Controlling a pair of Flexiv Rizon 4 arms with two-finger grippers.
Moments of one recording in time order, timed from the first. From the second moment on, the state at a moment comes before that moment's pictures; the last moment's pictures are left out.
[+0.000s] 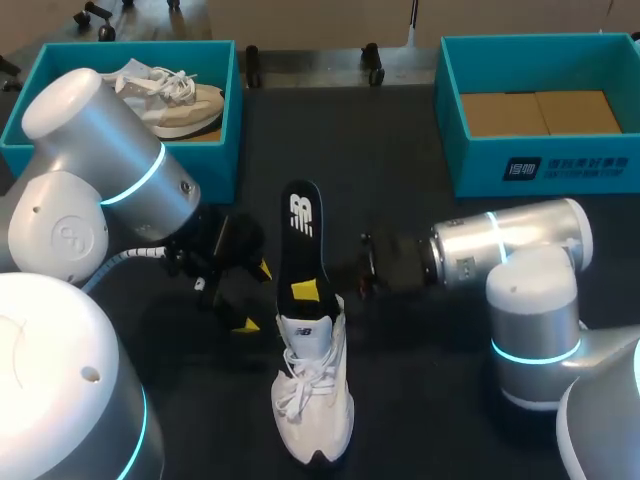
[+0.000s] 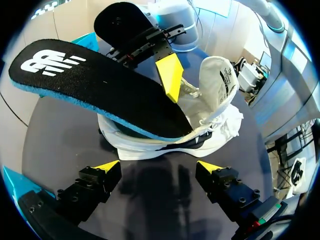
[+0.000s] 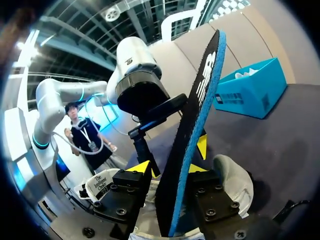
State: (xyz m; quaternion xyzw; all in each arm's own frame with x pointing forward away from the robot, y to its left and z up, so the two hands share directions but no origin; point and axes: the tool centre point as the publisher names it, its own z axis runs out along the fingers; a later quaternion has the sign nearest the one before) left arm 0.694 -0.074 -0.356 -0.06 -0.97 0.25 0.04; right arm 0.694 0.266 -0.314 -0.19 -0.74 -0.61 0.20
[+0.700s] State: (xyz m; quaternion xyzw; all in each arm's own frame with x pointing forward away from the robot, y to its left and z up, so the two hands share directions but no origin) left arm 0.694 -0.074 -0.356 -0.06 -0.97 0.25 0.04; right arm 0.710 0.272 -0.320 -0.24 -0.74 -0.60 0.20
